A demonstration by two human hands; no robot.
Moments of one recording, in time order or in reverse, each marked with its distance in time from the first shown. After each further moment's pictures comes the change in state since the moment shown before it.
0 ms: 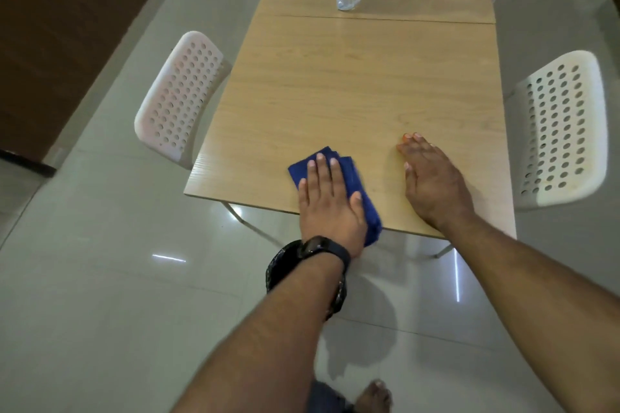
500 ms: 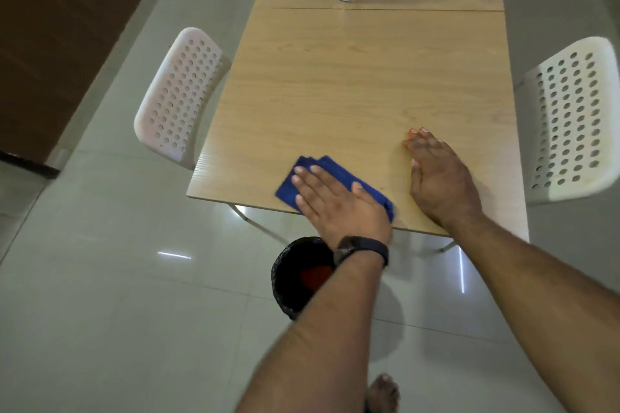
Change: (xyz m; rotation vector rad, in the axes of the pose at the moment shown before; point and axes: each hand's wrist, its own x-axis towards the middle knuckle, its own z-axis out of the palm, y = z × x) left_hand -0.001 0.044 -0.009 -0.170 -0.009 -0.461; right_hand 0.001 -0.002 0.005 -0.009 0.019 0.030
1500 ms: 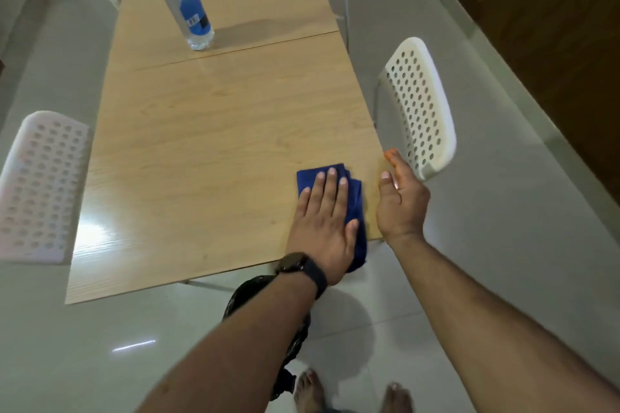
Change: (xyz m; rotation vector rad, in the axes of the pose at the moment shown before) left_hand -0.029 0.057 0.030 0.321 -0.172 1.162; right_hand -0.066 0.043 -0.051 0.636 0.580 0.685
